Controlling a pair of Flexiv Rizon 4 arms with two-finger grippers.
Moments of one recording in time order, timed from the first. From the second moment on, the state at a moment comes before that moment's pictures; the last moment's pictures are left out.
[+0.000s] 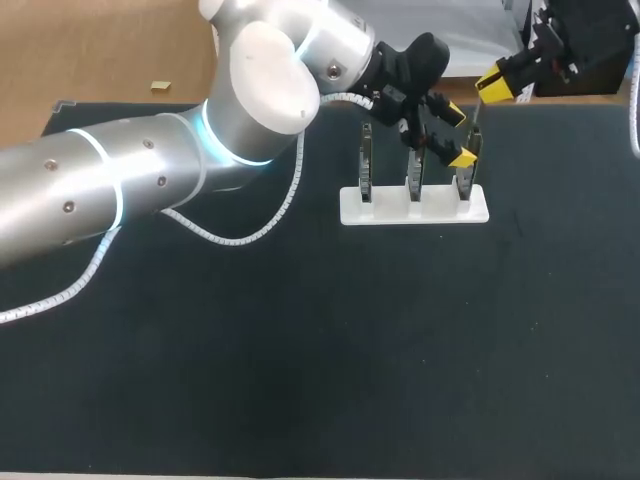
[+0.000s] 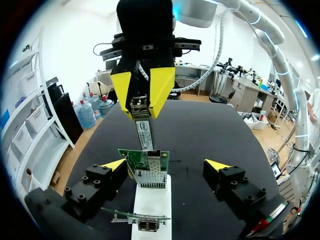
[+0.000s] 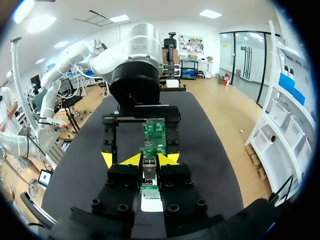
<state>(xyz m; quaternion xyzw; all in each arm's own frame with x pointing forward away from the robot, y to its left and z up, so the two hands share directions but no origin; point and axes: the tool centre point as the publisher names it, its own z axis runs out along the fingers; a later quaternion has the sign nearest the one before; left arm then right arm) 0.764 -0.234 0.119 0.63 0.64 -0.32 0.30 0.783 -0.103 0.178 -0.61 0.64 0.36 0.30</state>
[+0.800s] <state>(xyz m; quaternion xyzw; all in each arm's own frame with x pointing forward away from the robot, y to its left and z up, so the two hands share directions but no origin) 0.764 -0.234 0.119 0.63 0.64 -0.32 0.30 0.782 -0.103 0.172 -0.60 0.65 0.36 0.30</state>
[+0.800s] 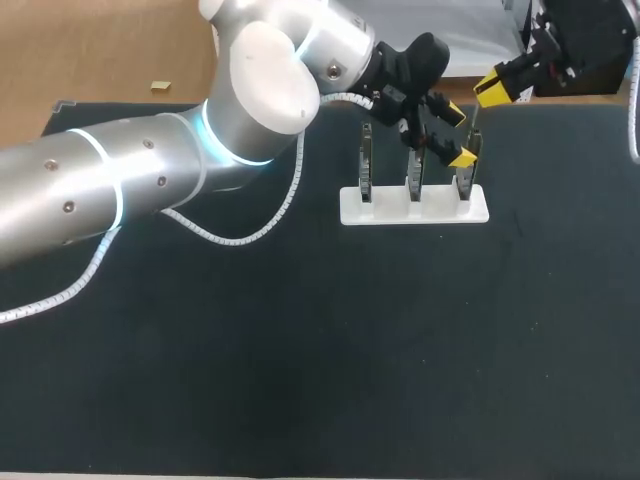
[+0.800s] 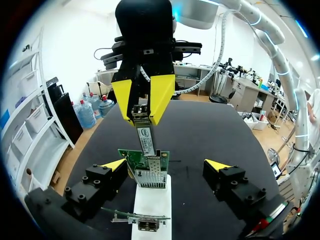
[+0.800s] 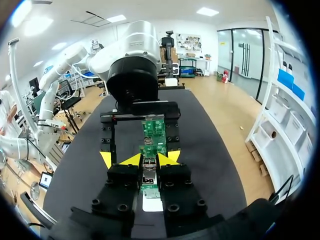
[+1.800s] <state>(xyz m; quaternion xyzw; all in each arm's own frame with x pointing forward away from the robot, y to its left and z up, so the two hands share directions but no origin) 0.764 -0.234 0.119 0.63 0.64 -0.32 0.30 0.781 -0.103 0.178 -0.61 0.64 0.36 0.30</state>
